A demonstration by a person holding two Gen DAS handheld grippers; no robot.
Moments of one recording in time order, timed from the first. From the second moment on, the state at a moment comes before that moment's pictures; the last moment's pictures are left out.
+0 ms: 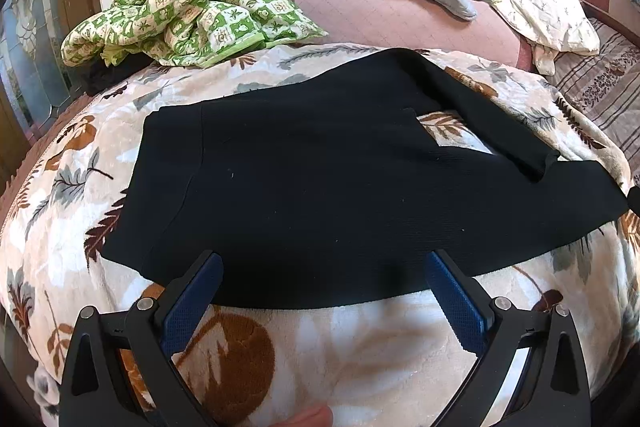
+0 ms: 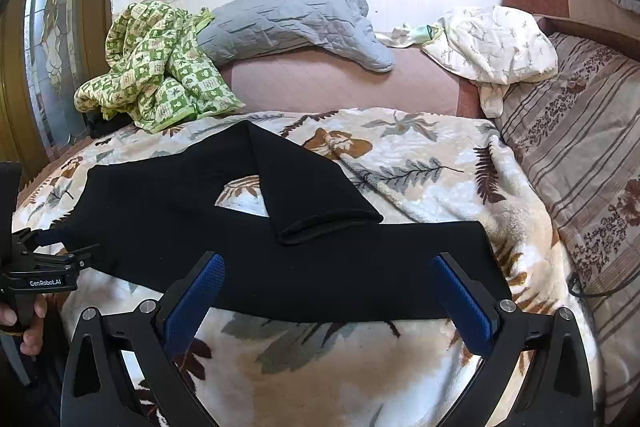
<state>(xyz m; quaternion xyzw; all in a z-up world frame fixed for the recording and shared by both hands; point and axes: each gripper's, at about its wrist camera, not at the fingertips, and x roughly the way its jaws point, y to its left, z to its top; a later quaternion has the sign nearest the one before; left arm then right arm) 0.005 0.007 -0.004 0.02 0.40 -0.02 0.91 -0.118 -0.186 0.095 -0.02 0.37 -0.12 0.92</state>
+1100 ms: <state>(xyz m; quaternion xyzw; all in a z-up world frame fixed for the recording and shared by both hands) -0.008 0.147 0.026 -0.16 0.41 -0.04 0.90 -0.182 -0.348 0.081 0.45 0.27 -0.18 0.83</state>
